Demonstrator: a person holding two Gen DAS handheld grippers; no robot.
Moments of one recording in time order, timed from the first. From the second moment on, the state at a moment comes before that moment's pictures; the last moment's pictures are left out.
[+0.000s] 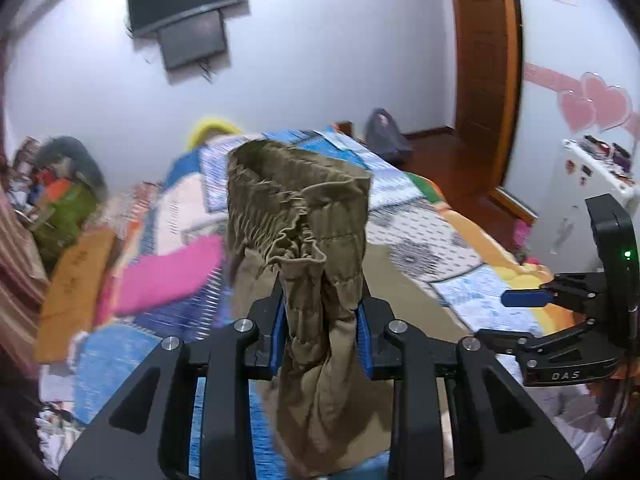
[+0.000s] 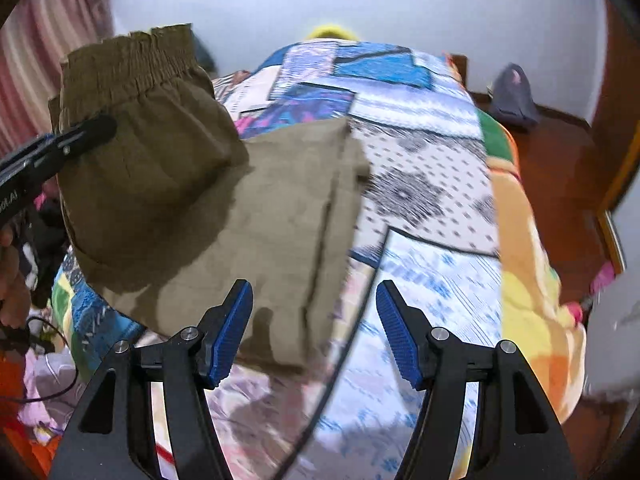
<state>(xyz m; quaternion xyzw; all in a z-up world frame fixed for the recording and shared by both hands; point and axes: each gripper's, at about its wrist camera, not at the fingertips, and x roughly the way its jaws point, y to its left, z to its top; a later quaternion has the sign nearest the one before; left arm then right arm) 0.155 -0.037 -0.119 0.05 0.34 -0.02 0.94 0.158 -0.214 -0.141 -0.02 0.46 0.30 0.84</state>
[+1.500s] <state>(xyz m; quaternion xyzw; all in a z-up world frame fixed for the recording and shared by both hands) 0.120 0.029 -0.184 0.01 0.45 -0.01 0.89 0.126 -0.146 -0.141 -0.09 0.41 0.37 0.83</state>
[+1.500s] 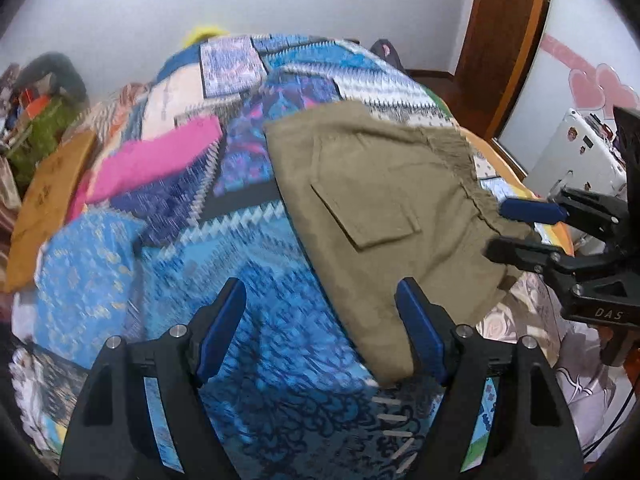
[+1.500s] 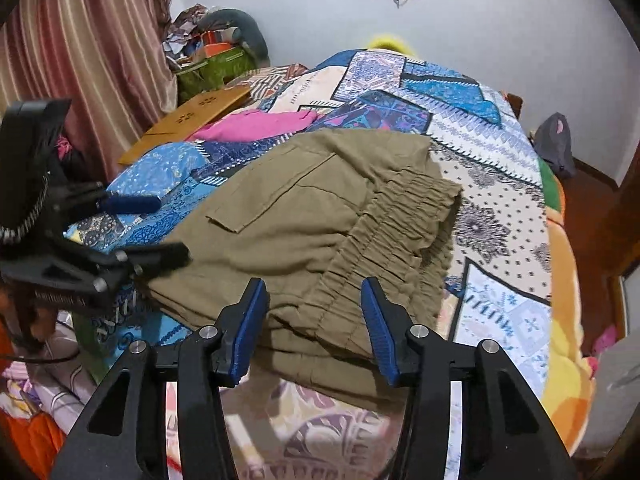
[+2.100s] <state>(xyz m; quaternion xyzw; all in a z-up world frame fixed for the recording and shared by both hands) 0.179 0.021 -0.214 0.07 0.47 0.01 0.88 0.147 -0.163 -0.163 -0.05 0.46 0.36 0.81</state>
